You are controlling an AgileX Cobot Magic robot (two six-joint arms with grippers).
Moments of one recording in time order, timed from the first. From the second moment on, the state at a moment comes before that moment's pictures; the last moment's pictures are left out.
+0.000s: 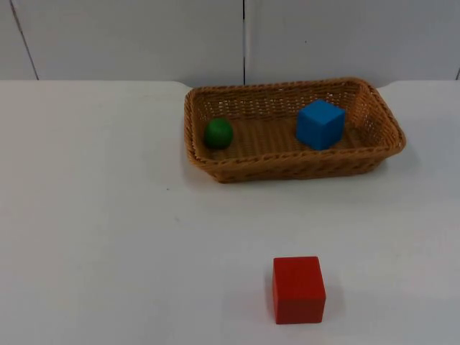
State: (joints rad) right arm 0.05 0.00 -0.83 0.10 1.08 -0.21; left arm 0.00 0.00 -0.88 -0.02 1.07 0.11
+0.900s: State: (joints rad) right arm 0.05 0.00 -0.52 0.08 1.10 -0.13; left arm 0.00 0.00 -0.55 -0.04 1.15 0.05
